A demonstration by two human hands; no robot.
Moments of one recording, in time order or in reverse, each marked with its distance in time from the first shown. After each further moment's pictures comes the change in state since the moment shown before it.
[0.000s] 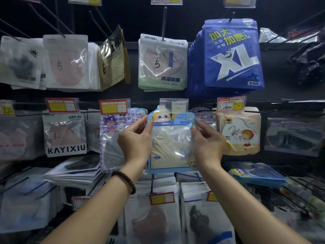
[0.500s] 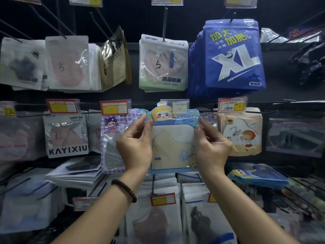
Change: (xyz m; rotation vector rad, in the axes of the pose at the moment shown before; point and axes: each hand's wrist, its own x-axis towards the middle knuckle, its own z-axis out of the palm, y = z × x) left_hand -0.018 0.008 -0.005 -0.172 0.039 0.055; right_hand -0.014 0.000 -0.006 0.198 0.020 -0.092
